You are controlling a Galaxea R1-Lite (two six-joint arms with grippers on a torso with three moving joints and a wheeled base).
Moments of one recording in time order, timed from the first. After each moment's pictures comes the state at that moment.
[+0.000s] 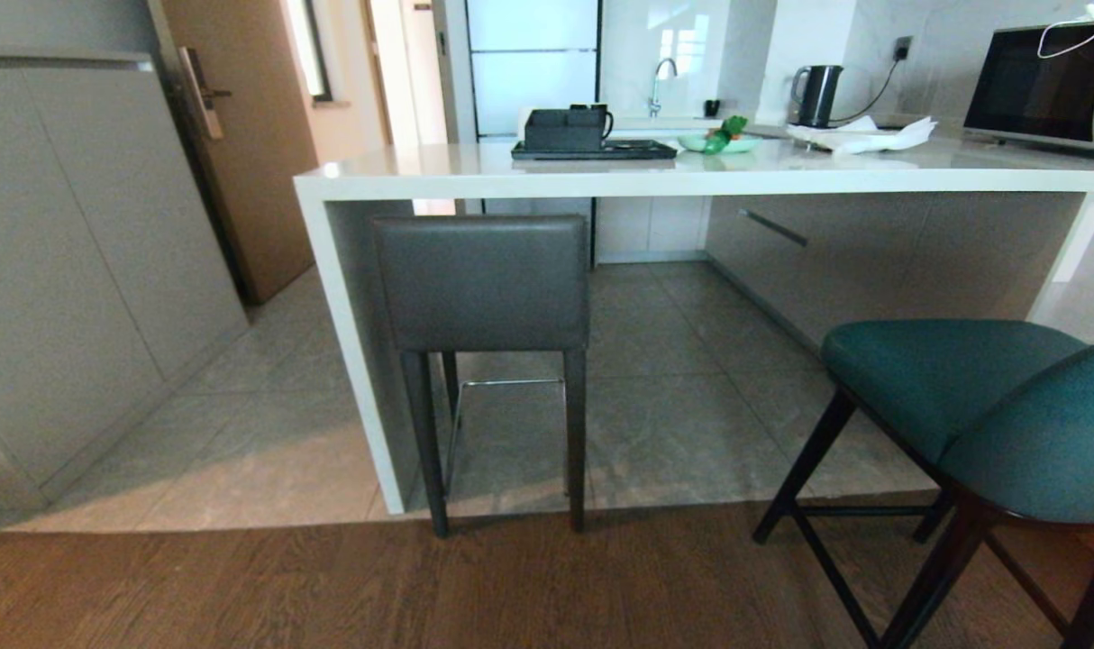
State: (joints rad) left arm 0.00 0.00 0.00 -0.01 0.01 0.02; right arm 0.00 0.00 -0.01 0.03 -0.01 0.01
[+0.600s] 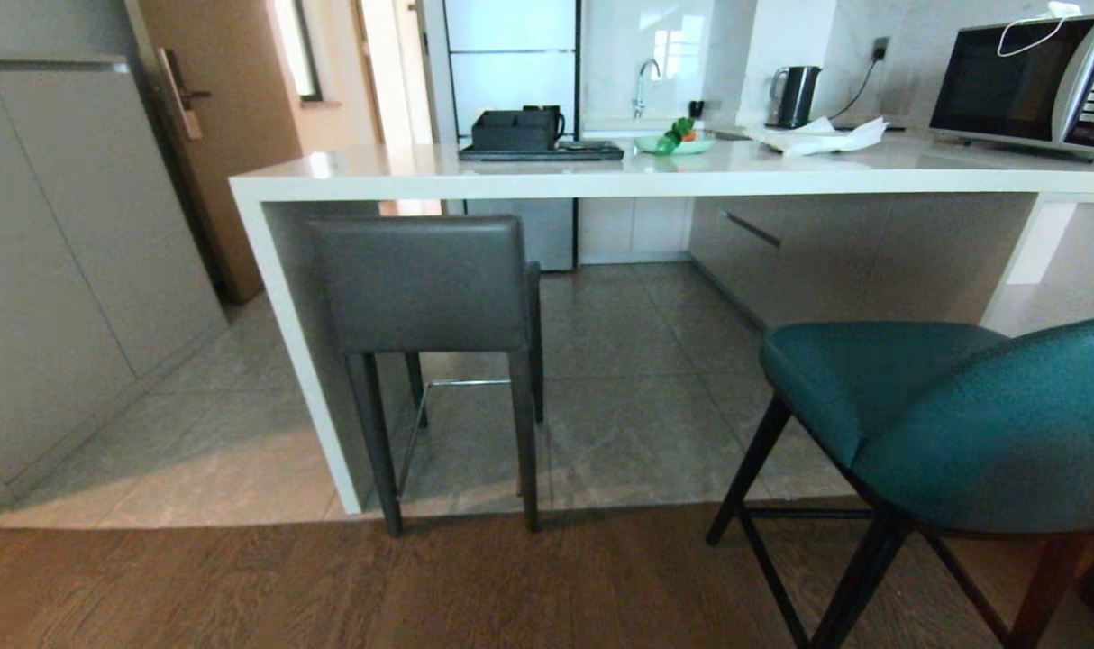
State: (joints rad) left arm 0.00 0.00 0.00 -0.01 0.01 0.02; right arm 0.00 0.00 -0.01 0.03 -0.01 0.01
